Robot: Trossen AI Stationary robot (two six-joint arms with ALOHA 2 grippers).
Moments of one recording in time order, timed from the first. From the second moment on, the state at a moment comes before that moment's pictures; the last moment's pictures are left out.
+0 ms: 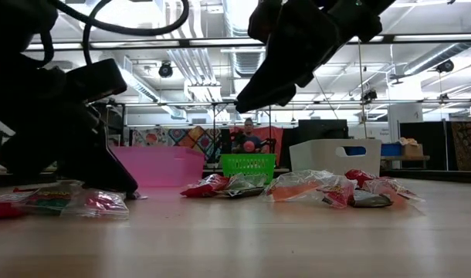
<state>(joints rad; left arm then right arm) -0.60 1.75 0.70 -0.10 -0.77 -0.85 0.11 1.68 1.01 0.01 -0.04 0.09</state>
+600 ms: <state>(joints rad) -0.61 1.64 0.69 -0.17 -0.77 -0.80 0.12 1.69 1.01 0.04 -0.04 0.08</state>
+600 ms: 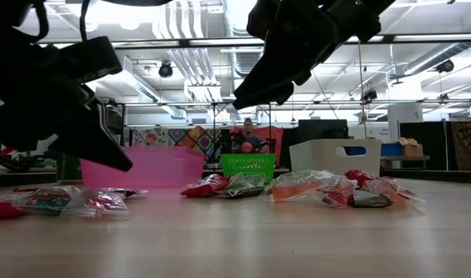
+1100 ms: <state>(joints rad) -0.72 1.64 0.64 -0.15 -0.88 -0.90 0.13 1.69 1.01 0.04 -0.04 0.07</state>
